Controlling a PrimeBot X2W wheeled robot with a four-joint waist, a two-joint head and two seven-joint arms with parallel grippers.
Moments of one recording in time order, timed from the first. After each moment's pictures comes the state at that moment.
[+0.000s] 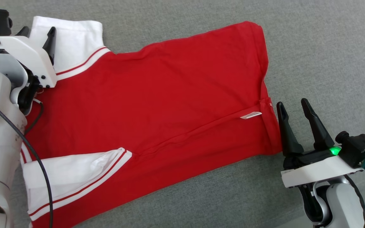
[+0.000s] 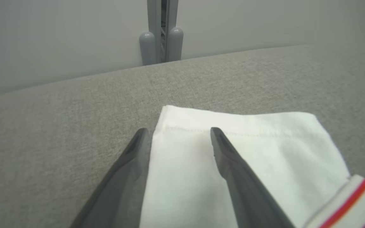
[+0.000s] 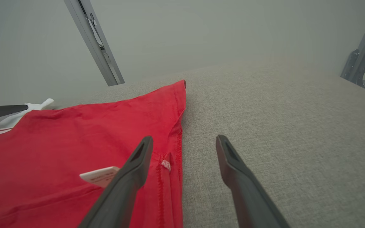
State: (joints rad) left arm -1.07 0.31 -0.42 1.05 -0.56 -0.10 0.06; right arm -0.24 -0.06 0.15 0.14 0.34 0.13 -0.23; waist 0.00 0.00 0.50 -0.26
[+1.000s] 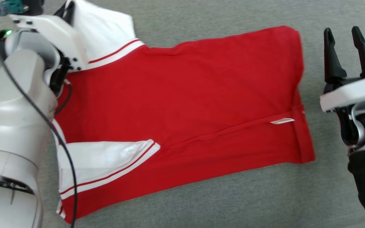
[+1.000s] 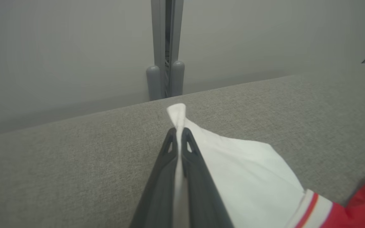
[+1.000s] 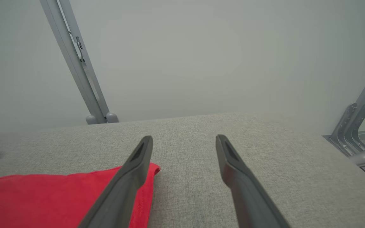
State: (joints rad) left arm -1.20 0.19 -0.51 1.20 -0.58 -0.13 -0.08; right arm -0.64 -0.20 0.08 0.44 0.35 0.13 -0.22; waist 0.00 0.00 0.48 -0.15
